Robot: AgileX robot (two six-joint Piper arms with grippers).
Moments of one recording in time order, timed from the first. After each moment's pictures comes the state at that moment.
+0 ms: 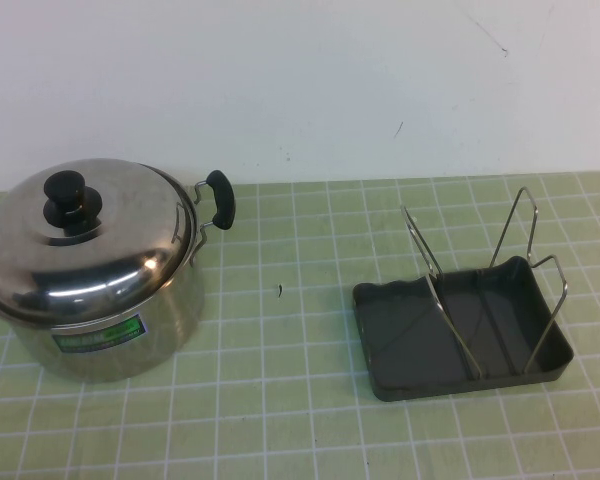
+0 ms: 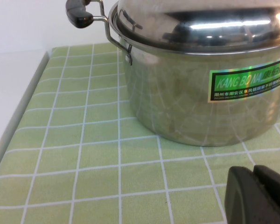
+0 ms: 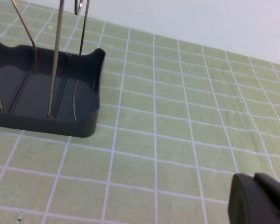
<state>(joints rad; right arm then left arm) 0.08 -0.01 0.03 -0.19 0.41 -0.05 0.03 -0.01 0.02 -0.09 0.33 0.09</state>
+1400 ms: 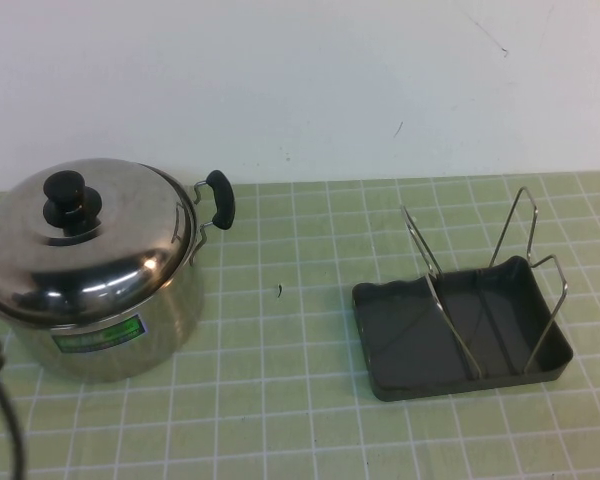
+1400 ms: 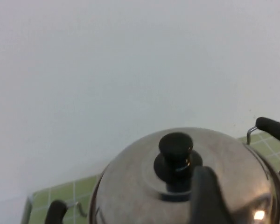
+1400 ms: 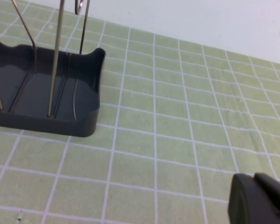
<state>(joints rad) 0.08 -0.01 0.03 -0.19 0.41 -0.05 -0.09 0.58 -0.49 -0.24 0.10 0.33</state>
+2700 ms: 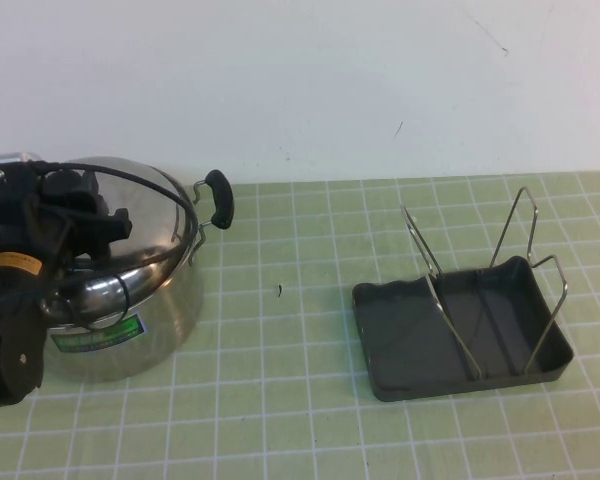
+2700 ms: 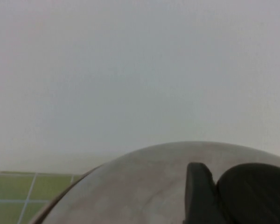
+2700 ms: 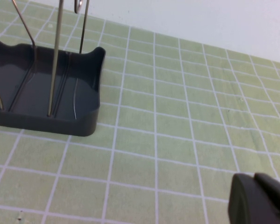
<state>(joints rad) 0.08 -0.01 0.02 -0.19 0.41 -0.05 -0.18 1.60 -0.66 -0.28 -0.79 0.02</state>
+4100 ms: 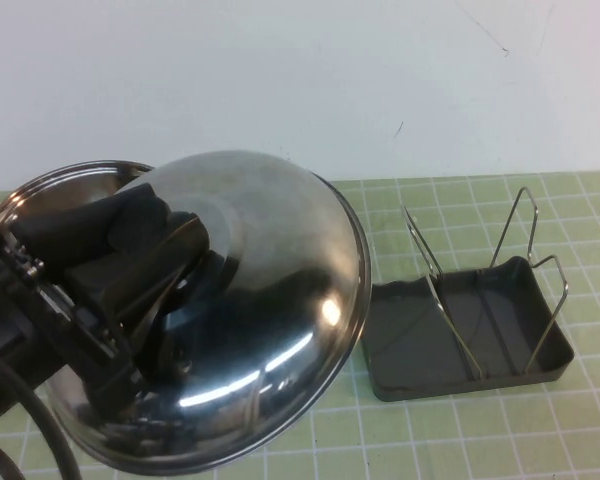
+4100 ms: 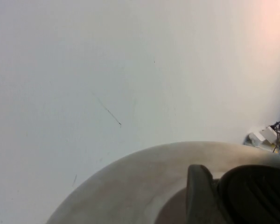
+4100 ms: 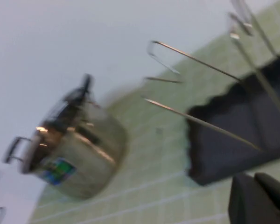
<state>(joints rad) 0.08 -0.01 0.03 1.03 0.48 -0.31 -0.25 0.82 -0.49 0.98 -0.68 -1.13</state>
